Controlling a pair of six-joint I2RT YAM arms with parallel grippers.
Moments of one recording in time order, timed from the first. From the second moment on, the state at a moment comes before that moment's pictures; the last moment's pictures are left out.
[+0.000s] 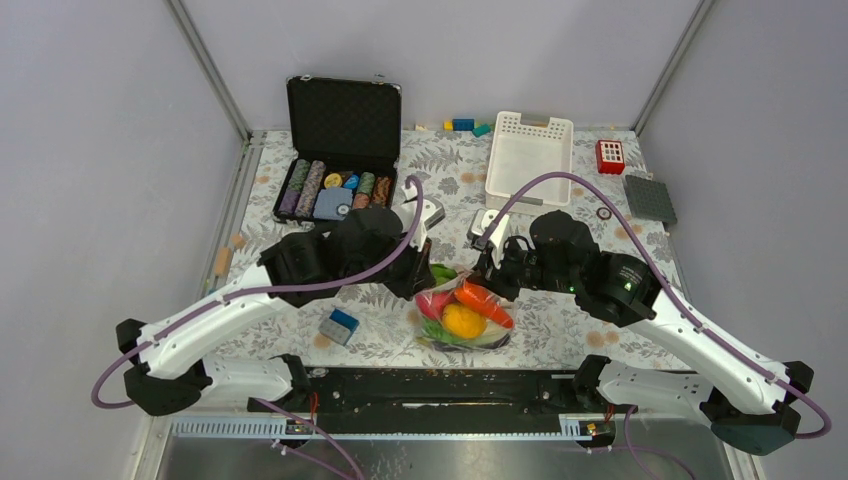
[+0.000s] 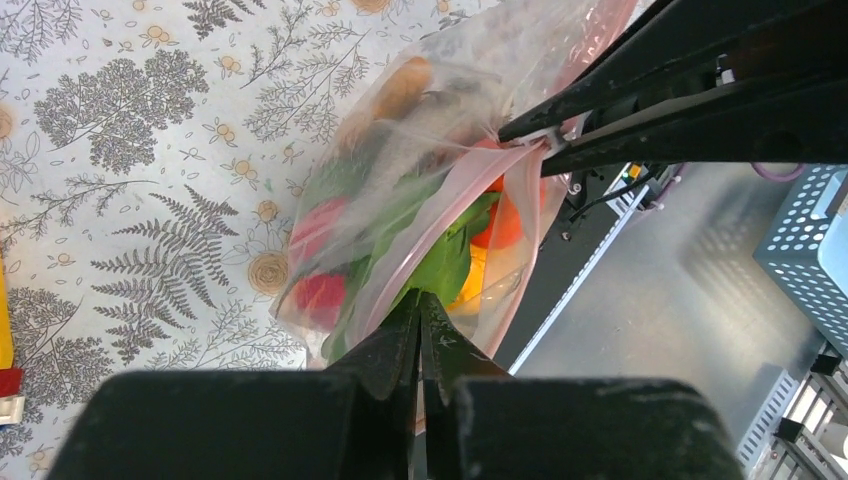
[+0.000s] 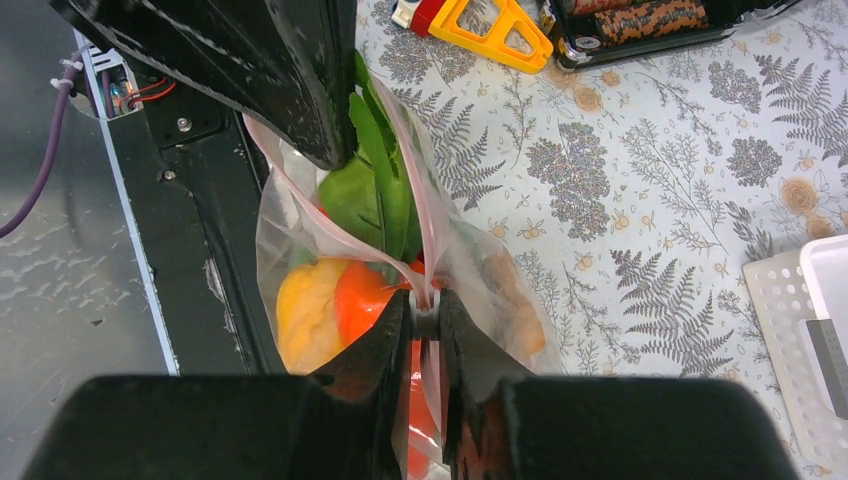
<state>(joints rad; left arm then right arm) -1.08 1.16 1.39 -0.86 0.03 -0.40 0.94 0.96 1.17 -0.72 -0.19 -0.16</state>
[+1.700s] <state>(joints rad) -1.07 1.32 1.36 -0.74 -0.16 -0.55 0.94 0.88 0.98 -0.45 -0.20 -0.03</state>
